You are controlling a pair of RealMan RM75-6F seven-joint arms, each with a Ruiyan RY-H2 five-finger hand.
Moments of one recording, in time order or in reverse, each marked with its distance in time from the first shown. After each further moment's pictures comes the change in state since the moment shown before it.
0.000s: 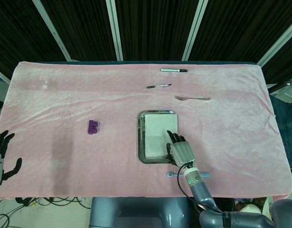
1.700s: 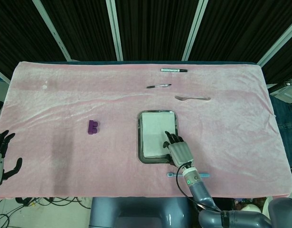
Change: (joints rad) left arm -0.004 0.002 -0.001 -0.003 -0.006 -0.007 -0.001; right arm 0.021 -0.013 -0.020 0.034 -0.013 -0.014 0.049
